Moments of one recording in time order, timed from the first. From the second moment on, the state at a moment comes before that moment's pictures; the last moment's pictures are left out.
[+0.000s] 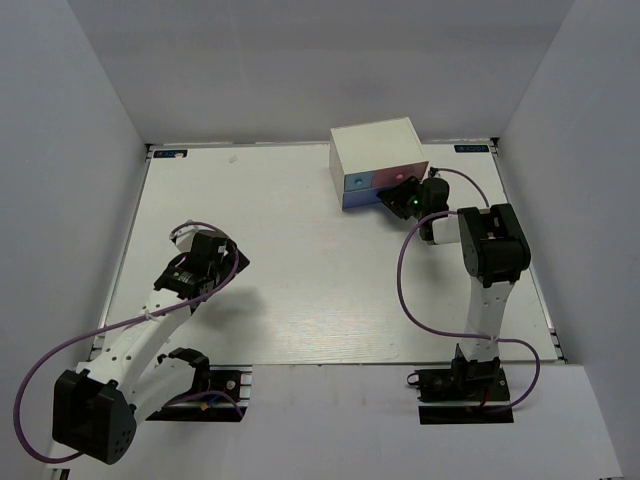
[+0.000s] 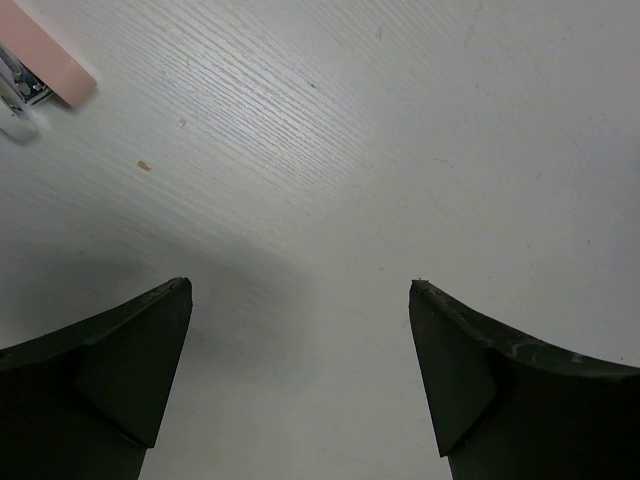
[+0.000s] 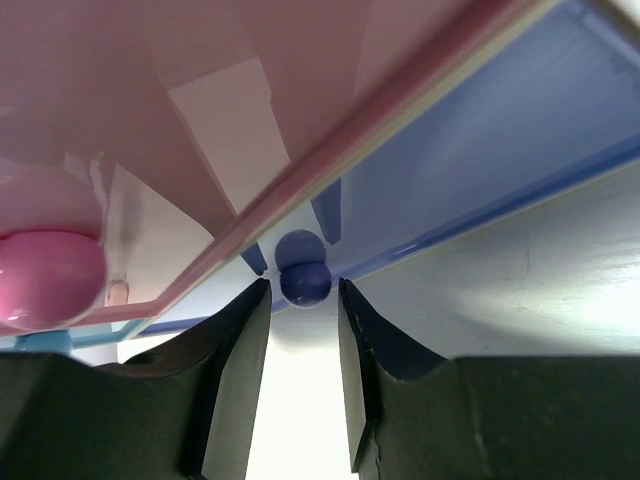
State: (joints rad) left arm -0.35 0.95 0.64 -0.56 -0.32 -0.93; right arm 0.16 2.07 1.02 0.67 -0.30 0.93
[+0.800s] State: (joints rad) left arm -0.35 0.95 0.64 -0.56 -0.32 -0.93; right arm 0.16 2.11 1.08 0.67 -0.32 0.91
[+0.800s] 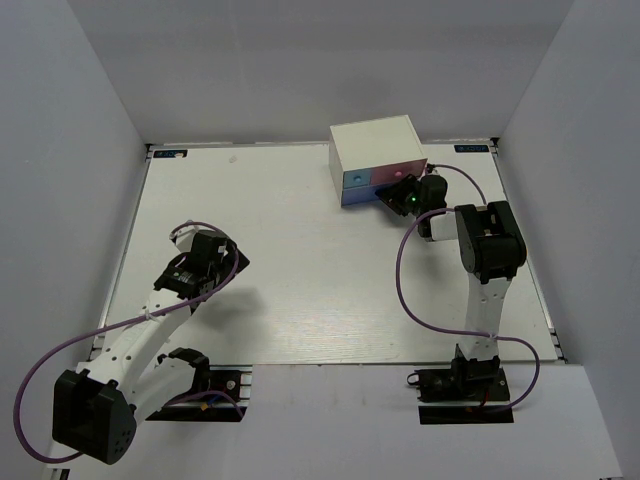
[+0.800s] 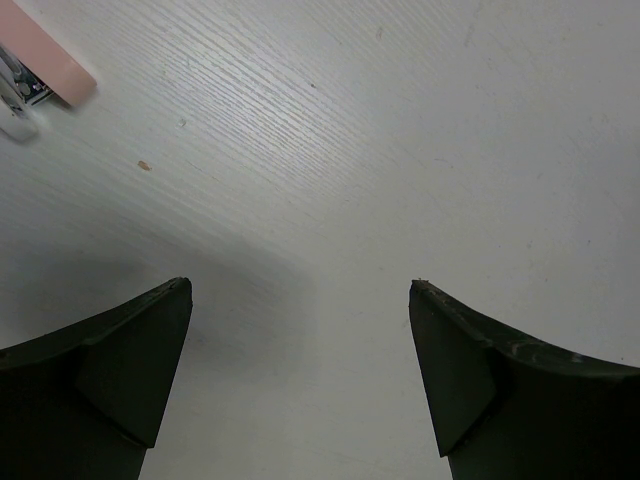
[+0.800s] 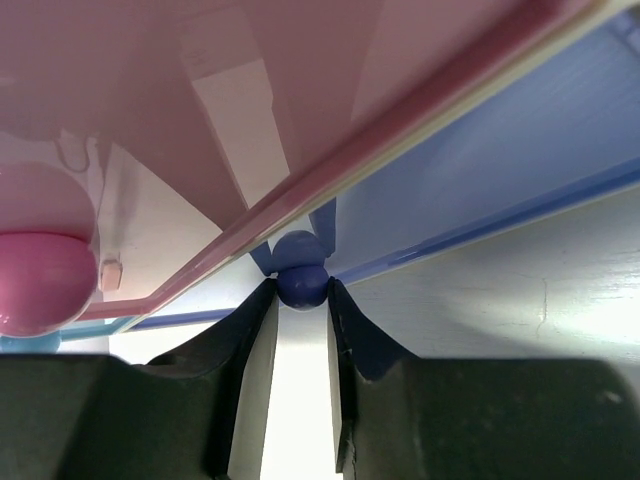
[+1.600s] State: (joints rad) left arm -0.35 0.95 0.64 -0.56 -0.32 -0.93; right arm 0.16 2.03 0.92 0.73 -0.33 0.92
